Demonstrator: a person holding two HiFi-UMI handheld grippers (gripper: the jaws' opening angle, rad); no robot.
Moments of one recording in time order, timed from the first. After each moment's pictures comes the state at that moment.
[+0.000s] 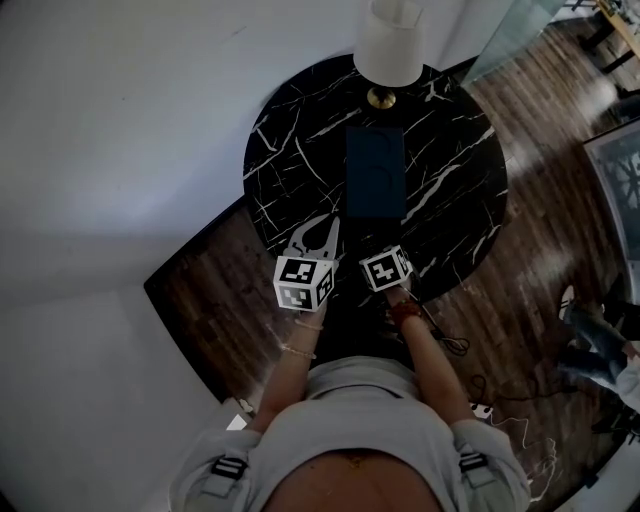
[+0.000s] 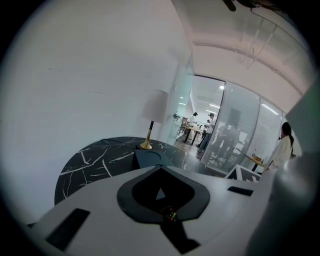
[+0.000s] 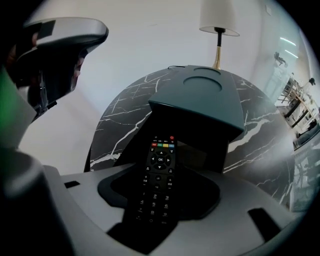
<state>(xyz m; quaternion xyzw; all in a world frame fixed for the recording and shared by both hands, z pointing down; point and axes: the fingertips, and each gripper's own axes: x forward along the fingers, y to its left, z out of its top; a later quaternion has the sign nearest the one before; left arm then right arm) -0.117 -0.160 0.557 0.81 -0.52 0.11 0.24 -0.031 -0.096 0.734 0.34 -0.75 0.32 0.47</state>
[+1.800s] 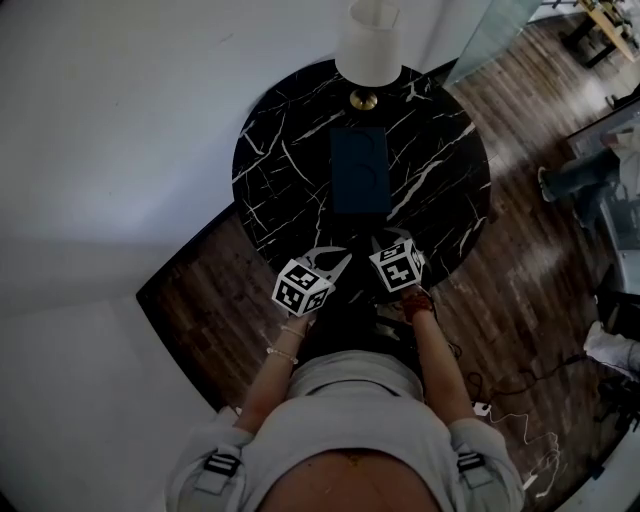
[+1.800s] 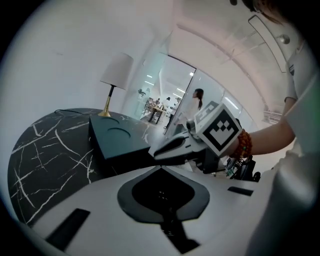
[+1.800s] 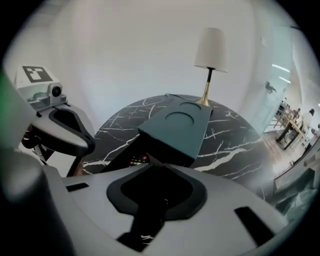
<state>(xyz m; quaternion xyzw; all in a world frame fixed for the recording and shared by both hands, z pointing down) -0.046 -0.077 0.626 0.90 -0.29 0.18 0.28 0.010 -0.125 0.683 0.38 -0.80 0.21 0.42</state>
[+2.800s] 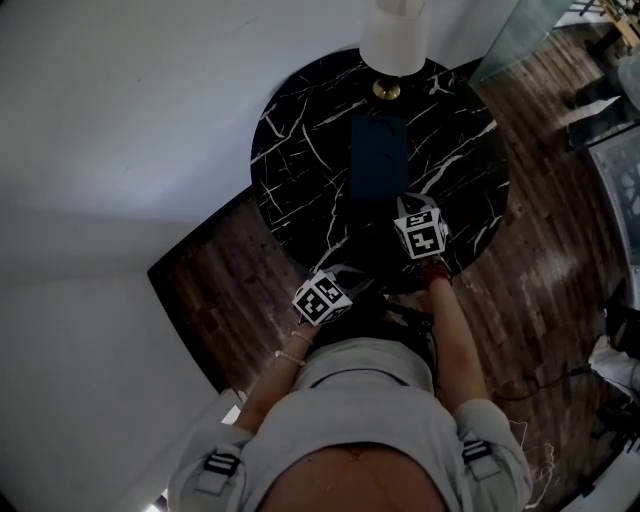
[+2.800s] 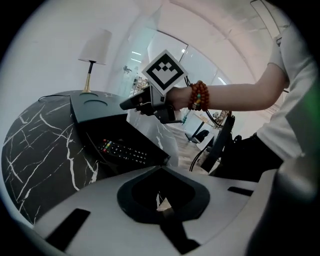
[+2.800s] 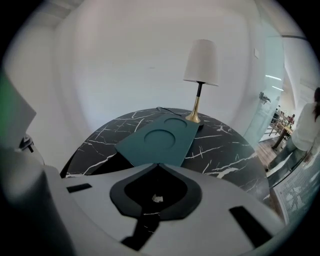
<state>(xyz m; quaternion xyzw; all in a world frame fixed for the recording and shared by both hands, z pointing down) -0.024 0.011 0.669 0.89 -0.20 0.29 0.29 0.024 -0.192 0.662 0.41 -0.82 0.16 0.36</state>
